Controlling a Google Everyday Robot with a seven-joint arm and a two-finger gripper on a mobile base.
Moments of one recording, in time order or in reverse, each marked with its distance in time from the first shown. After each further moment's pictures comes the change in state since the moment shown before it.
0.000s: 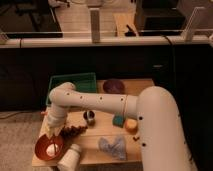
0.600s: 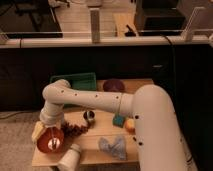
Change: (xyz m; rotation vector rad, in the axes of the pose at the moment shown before) arm 0.012 -0.030 -0.013 0.005 0.010 -0.098
